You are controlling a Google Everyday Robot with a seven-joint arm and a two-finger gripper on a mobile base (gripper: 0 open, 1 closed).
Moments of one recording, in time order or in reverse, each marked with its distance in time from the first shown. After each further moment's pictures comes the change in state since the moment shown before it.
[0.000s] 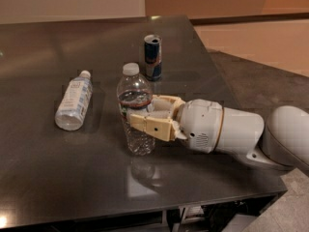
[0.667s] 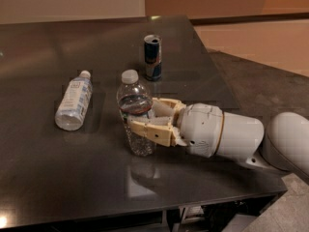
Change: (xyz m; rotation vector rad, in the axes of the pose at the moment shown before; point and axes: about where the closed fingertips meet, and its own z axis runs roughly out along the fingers) arm -0.008 -0.003 -0.003 0.005 0.002 -0.103
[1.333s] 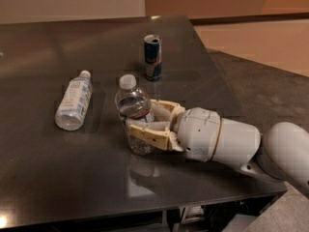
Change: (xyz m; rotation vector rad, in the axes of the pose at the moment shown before) arm -0.006 -0.001 0.002 -0.034 0.014 -0.081
